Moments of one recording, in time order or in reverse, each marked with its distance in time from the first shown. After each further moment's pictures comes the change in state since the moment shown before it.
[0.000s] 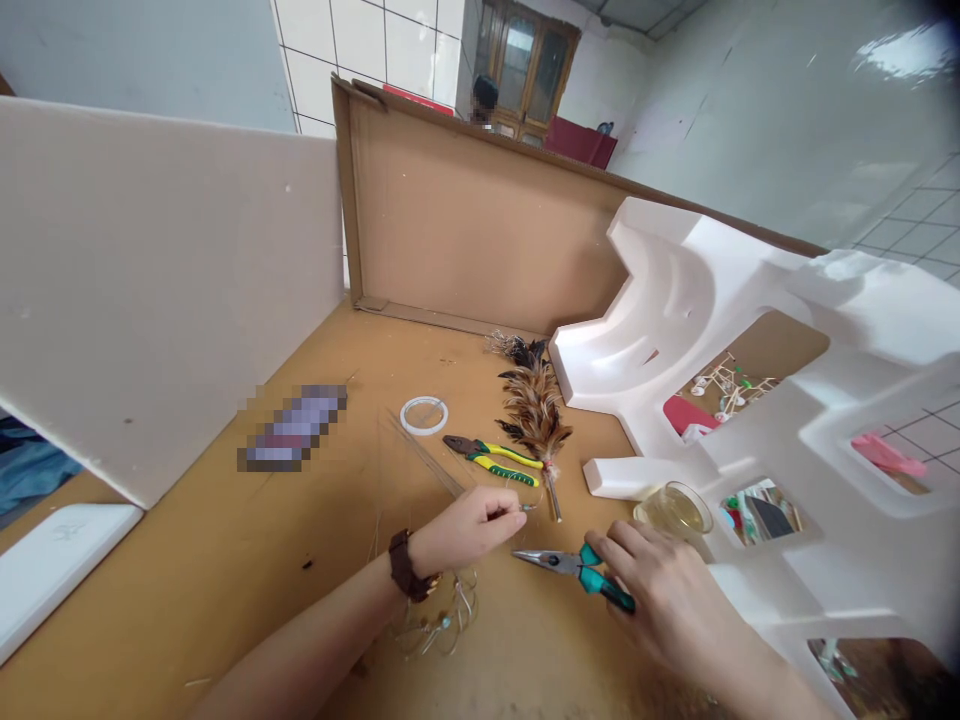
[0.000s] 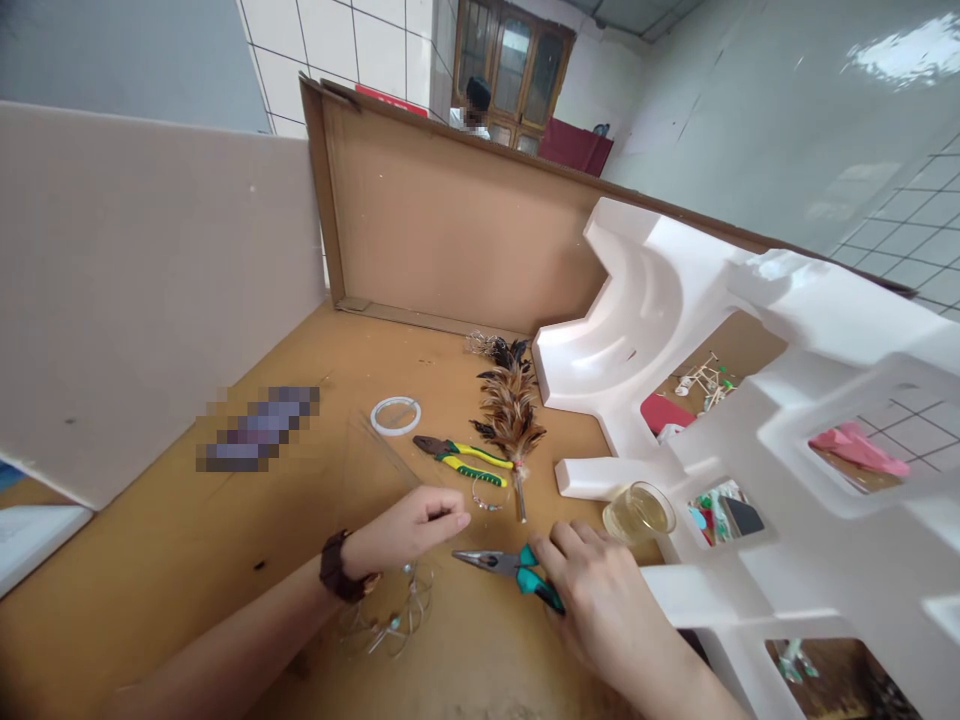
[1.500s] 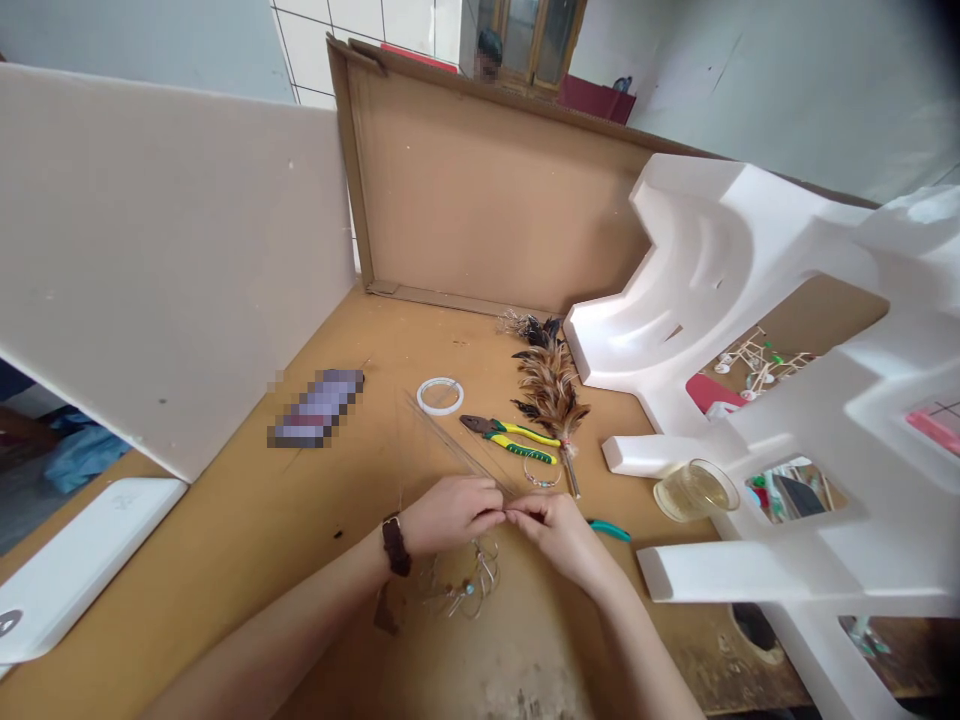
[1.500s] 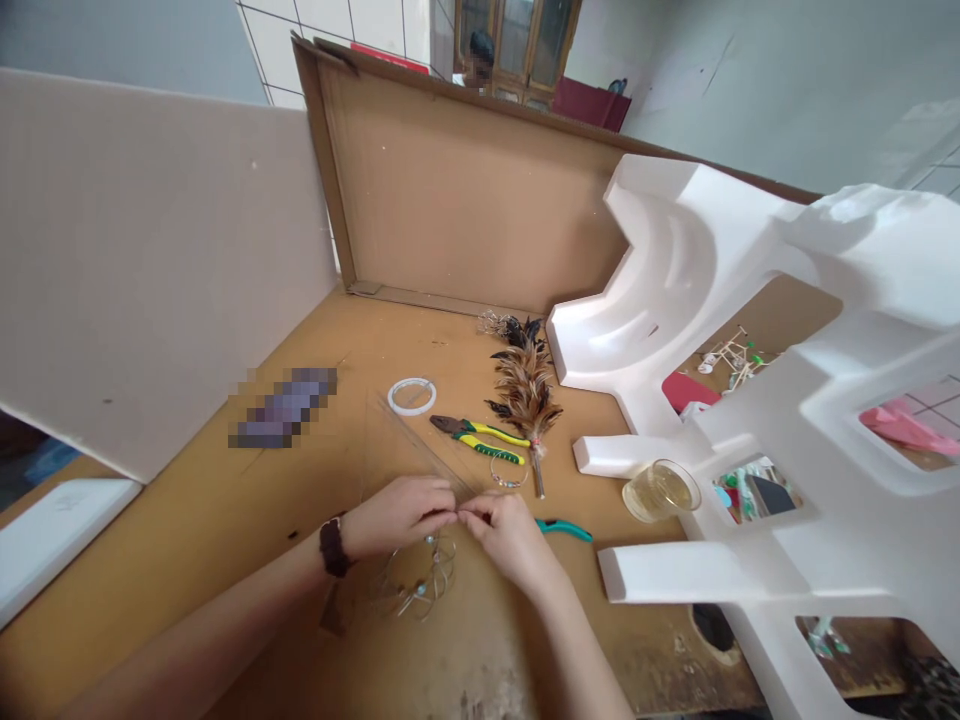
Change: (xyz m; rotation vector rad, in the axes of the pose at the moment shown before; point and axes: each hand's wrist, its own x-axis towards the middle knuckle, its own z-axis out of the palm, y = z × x) left_hand -0.027 -0.051 -0.016 0.602 -0.095 0.130; right_hand 0.085 -0.053 0.082 1.015 0.119 0.081
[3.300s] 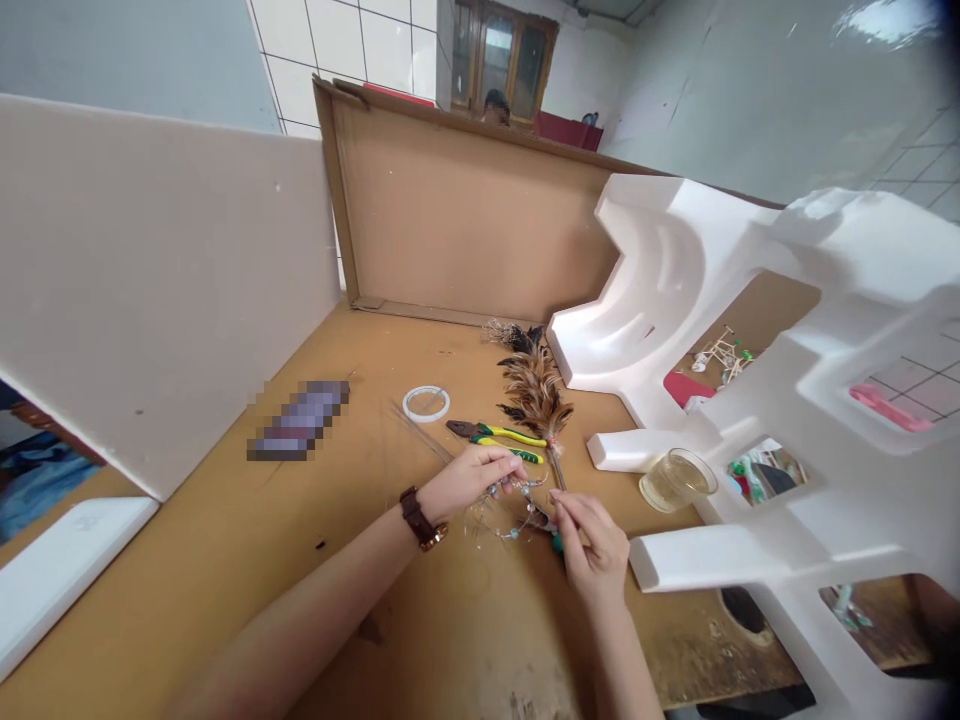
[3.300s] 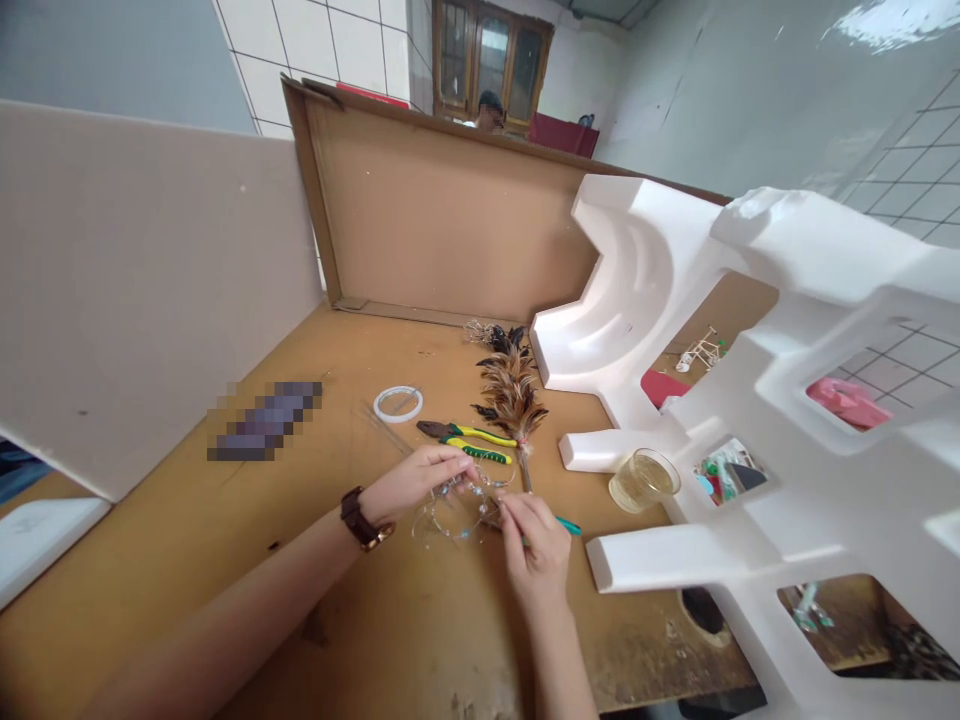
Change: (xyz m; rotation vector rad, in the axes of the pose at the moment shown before) left_hand 0.043 0.018 0.002 -1.046 0.167 -0.235; right_hand -0.050 0.022 0.001 -0.188 0.738 -0.321
